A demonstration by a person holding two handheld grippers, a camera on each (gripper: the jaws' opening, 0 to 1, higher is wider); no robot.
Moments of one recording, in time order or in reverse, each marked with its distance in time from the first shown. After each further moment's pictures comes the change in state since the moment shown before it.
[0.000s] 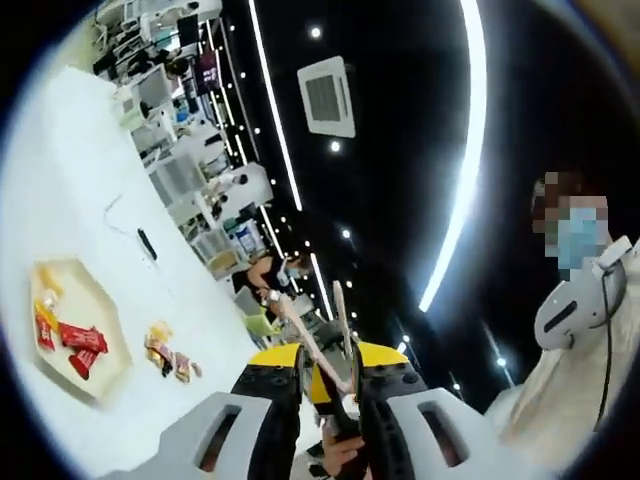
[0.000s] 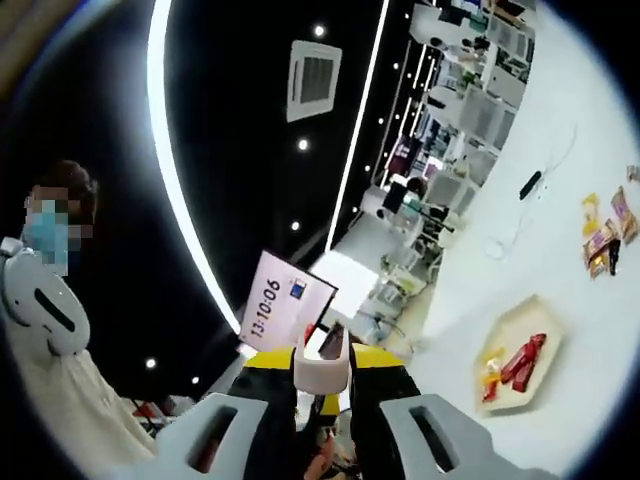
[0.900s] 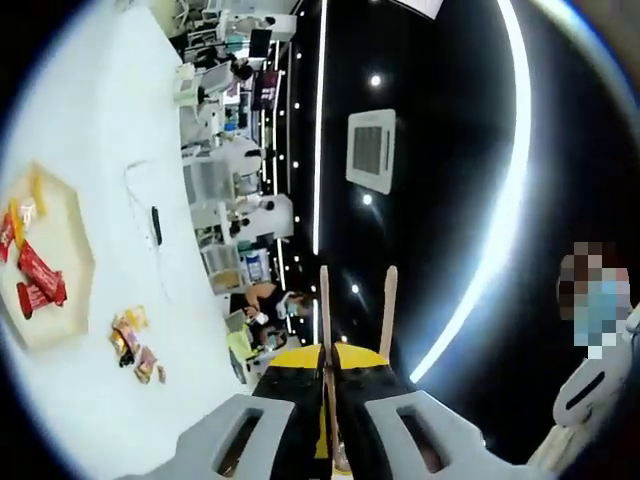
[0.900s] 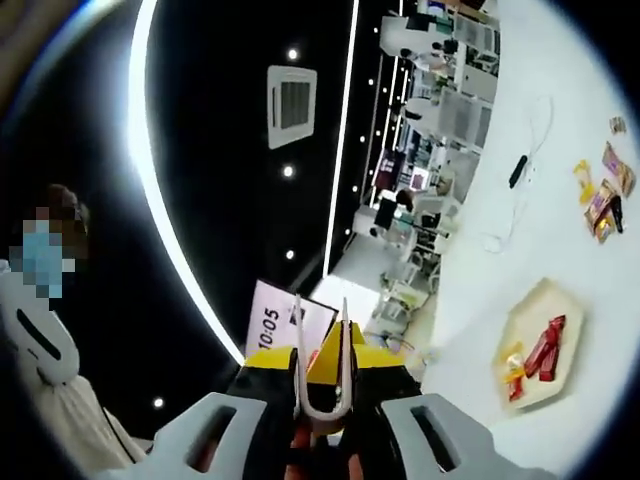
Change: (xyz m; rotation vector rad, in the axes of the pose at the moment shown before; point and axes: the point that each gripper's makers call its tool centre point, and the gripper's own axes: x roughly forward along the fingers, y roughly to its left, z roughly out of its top) left arm 0.067 0.026 0.006 -0.249 -0.221 0.045; right arm 0.027 -0.005 0.005 0.123 -0.132 -0.013
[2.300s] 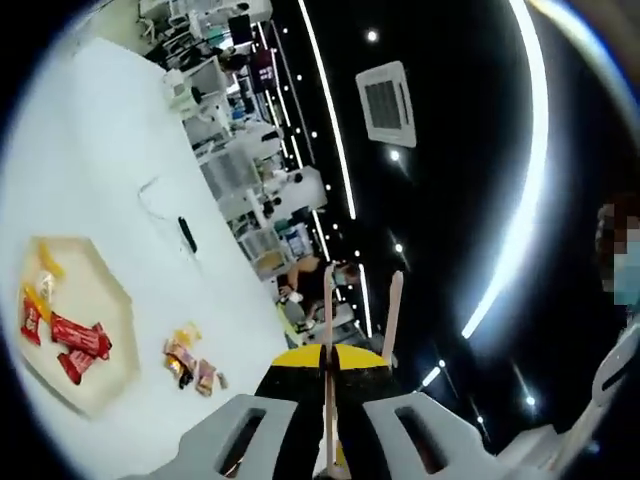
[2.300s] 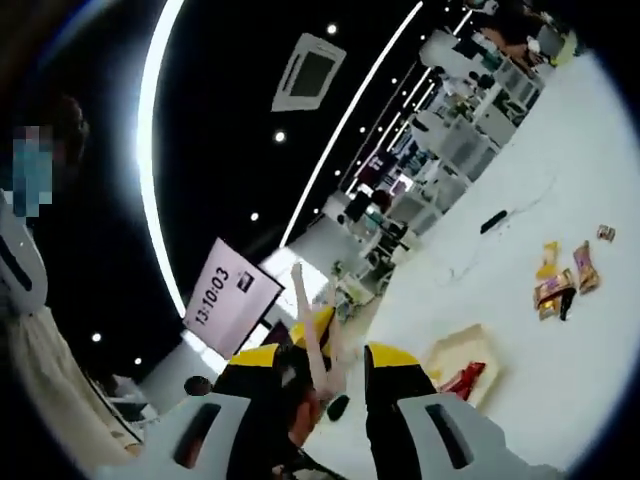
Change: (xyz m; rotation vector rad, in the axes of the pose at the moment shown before) left arm 0.016 0.043 0.011 0.148 0.137 0.174; right arm -0.033 -0.041 0.015 -0.254 0.093 -0.183
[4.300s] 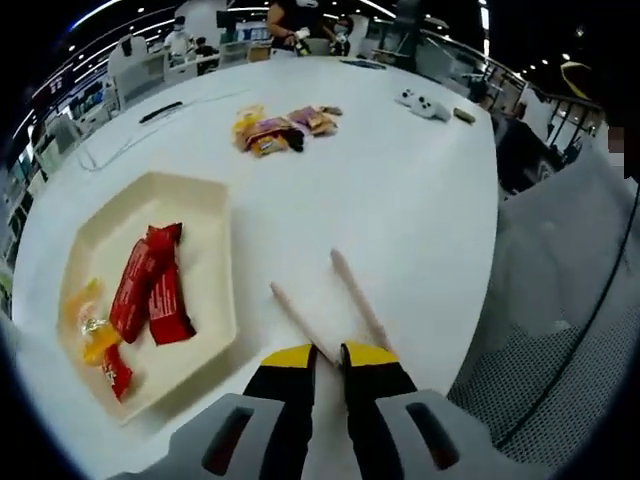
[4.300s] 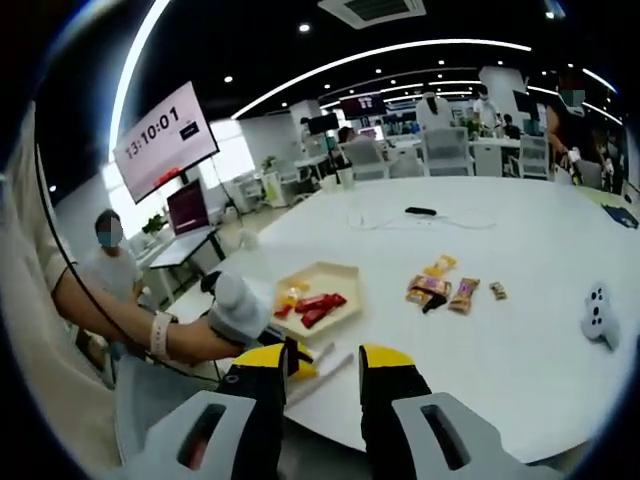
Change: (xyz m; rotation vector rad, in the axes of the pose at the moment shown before) left arm -0.081 0.232 -0.157 1.034 1.138 0.490; right arm -0.101 -0.071 -0.037 -0.592 0.450 -0.396
